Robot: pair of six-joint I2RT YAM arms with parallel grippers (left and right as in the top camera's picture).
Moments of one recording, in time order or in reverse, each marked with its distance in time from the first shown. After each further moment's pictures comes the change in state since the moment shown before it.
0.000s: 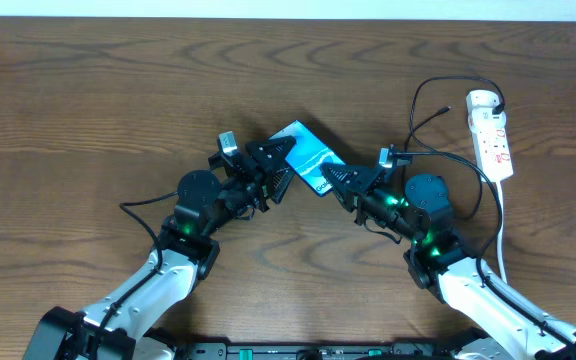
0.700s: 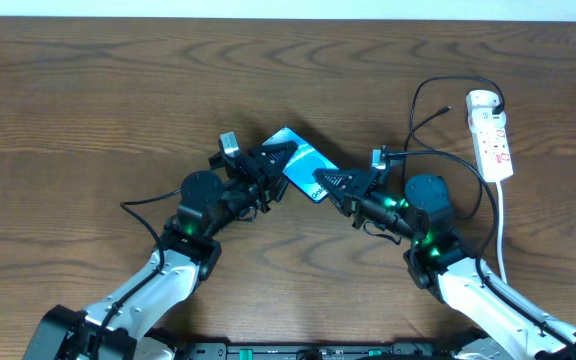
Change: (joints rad) left arm -0.021 0.004 -0.001 -0.012 -0.026 0.043; right arm 0.012 0.000 0.002 0.012 -0.086 0.003
